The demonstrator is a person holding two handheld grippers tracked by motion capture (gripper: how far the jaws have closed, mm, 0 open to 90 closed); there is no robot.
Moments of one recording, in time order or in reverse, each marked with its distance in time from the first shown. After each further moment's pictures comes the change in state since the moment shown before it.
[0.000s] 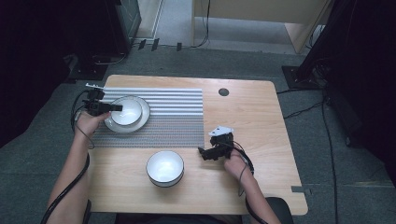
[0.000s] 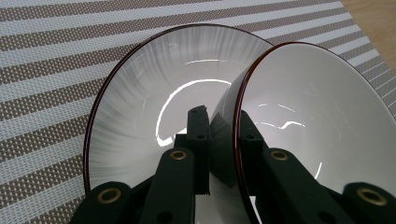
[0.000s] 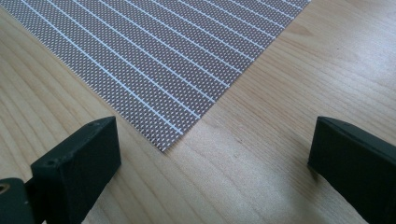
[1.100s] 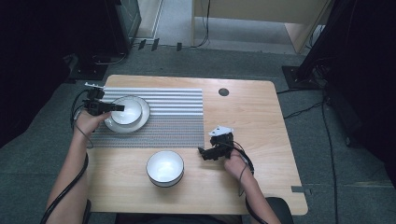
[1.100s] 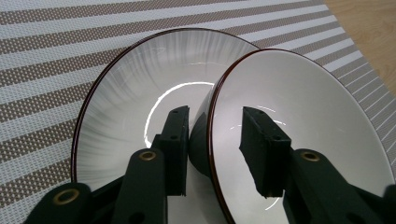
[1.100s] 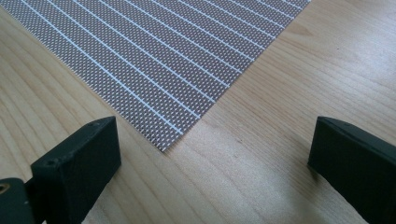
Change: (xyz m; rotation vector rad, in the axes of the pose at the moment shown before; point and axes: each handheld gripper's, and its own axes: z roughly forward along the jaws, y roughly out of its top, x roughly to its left) left arm -0.004 0.003 -0.005 0.000 -0.034 0.007; right arm 0.000 0.000 0.000 0.000 0.000 0.000
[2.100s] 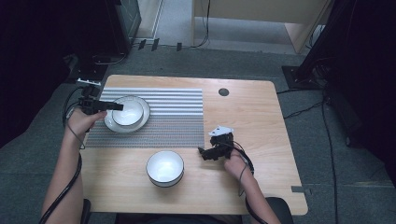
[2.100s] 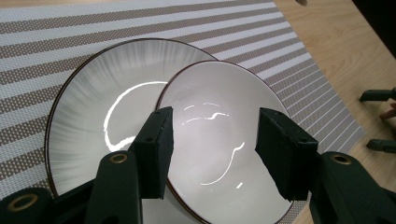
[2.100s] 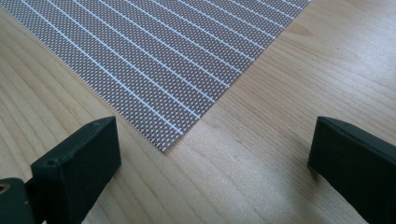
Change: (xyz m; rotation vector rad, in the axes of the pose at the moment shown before) left arm -0.029 0.008 -0.031 0.011 -0.062 0.015; right arm 0.000 0.000 0.000 0.000 0.000 0.000
